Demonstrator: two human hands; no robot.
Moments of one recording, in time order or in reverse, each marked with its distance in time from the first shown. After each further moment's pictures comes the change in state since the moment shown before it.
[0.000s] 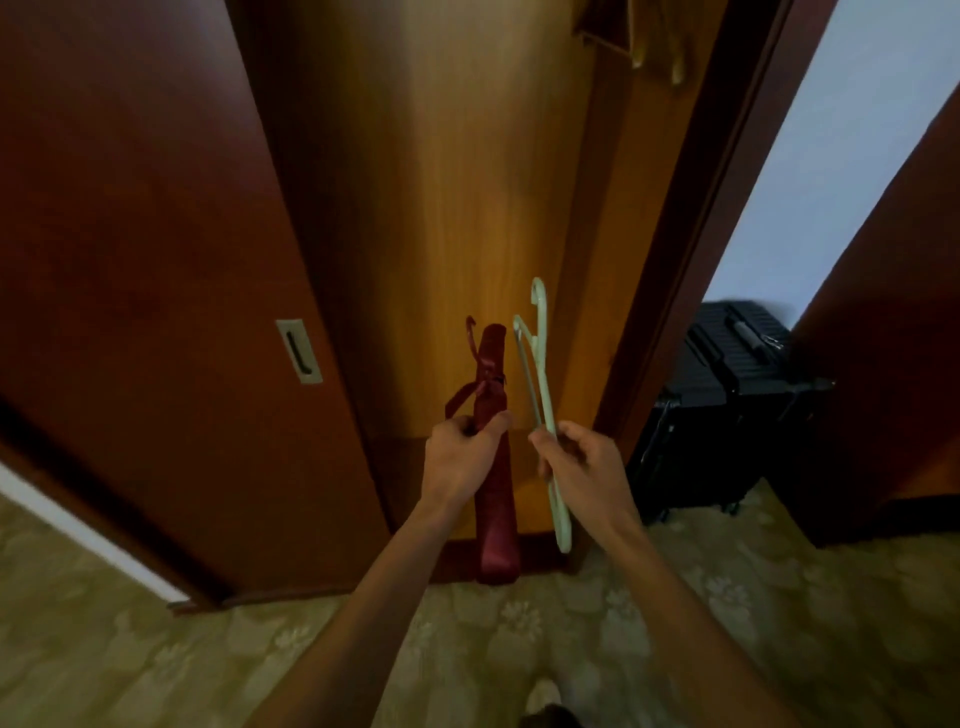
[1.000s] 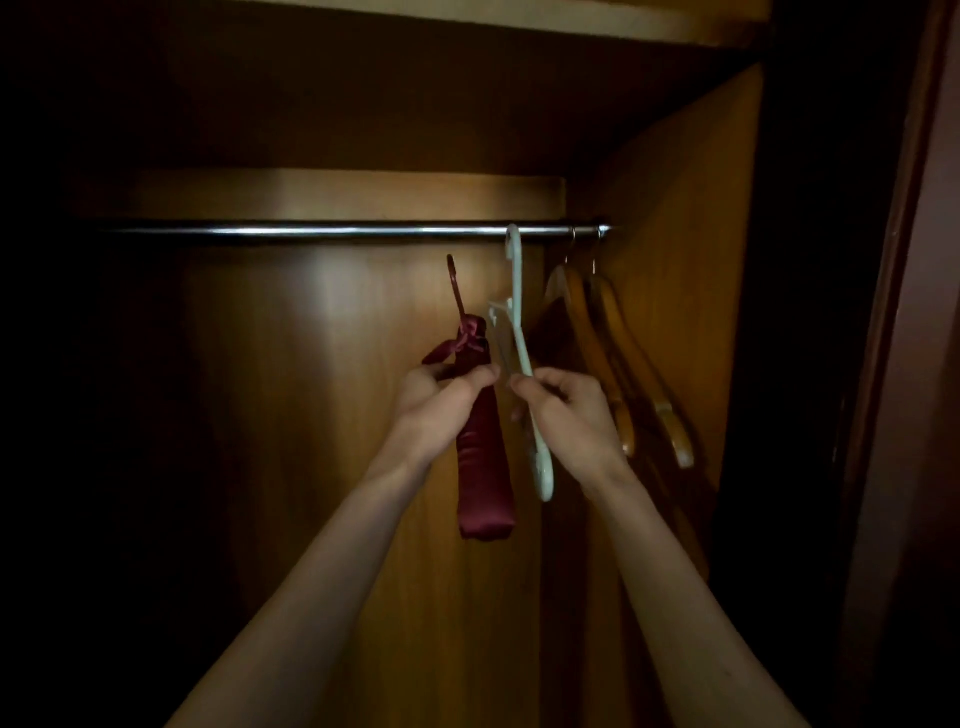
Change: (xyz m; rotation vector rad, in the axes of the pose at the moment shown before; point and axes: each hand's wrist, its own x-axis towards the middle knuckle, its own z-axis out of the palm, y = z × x) left_hand 0.332 0.417 0.020 -0.107 -0.005 0.597; right_hand 0.473 -0.239 -0.091 0.017 0.285 -0.436
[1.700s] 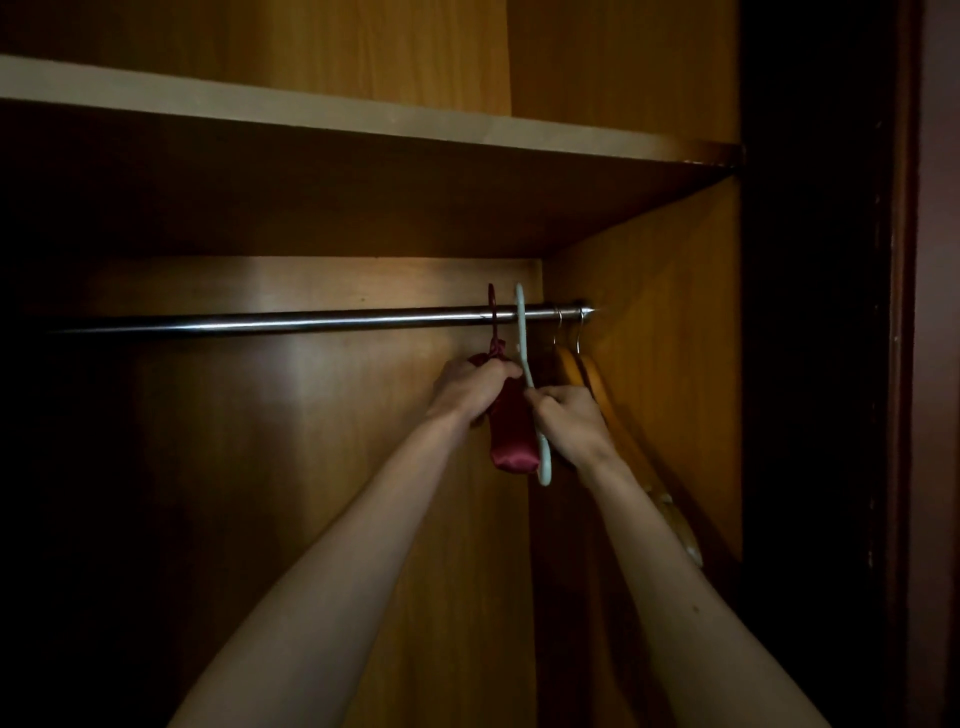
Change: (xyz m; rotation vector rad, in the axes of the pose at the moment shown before) left_hand 0.116 0.059 0.036 0.050 -0.159 0.024; right_hand 0.103 -0.018 -0.005 -0.143 0.091 0.080
